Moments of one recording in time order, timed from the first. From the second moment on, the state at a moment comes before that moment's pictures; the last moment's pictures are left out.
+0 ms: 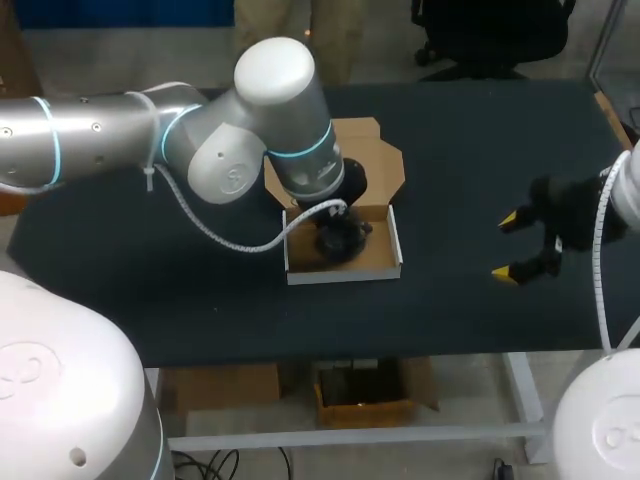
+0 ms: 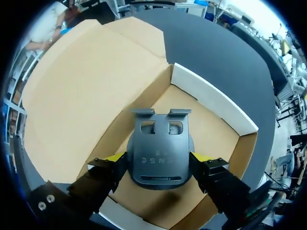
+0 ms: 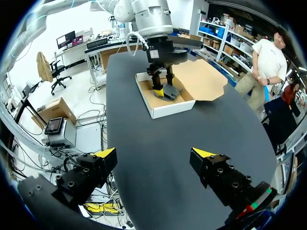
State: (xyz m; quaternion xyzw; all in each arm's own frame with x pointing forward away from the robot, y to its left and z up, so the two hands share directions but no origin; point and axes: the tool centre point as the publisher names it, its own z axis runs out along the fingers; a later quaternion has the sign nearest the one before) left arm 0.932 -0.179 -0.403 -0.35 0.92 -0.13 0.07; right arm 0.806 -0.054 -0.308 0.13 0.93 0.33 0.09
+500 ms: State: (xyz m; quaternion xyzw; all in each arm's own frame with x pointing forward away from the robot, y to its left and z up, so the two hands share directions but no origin) left arm 0.909 -0.176 -0.382 -0.40 0.90 -0.13 0.06; right arm 0.806 -0.053 -0.308 0.13 0.93 0.33 0.09
